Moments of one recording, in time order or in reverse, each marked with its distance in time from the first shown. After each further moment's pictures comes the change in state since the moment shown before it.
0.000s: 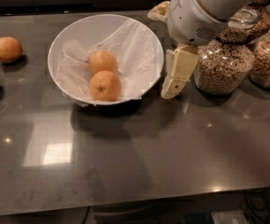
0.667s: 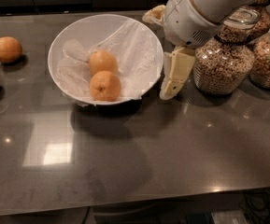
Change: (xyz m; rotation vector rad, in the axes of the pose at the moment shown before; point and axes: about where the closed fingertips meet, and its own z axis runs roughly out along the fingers) arm -0.002 -0.002 0.013 -0.027 -0.030 -0.052
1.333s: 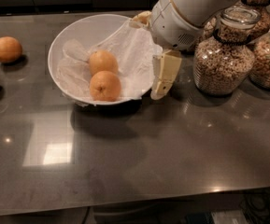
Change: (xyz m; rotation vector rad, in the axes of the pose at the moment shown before) arm -0.008 -0.009 0.029 -0.048 -0.046 -0.070
